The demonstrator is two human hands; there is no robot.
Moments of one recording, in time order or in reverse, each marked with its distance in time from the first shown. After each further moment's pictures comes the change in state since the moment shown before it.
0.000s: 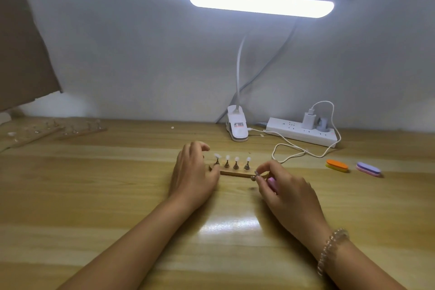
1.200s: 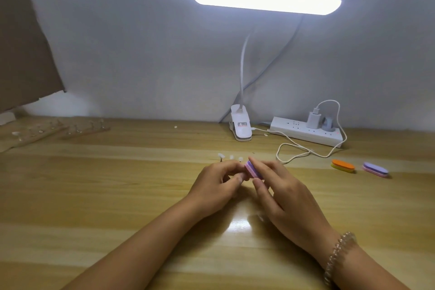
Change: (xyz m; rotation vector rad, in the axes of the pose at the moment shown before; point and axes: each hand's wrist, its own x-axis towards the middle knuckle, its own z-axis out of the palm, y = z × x) left_hand -0.008 0.011 0.009 -0.490 -0.358 0.178; right_hand -0.003 -0.009 0.000 0.063 -0.049 -0.239
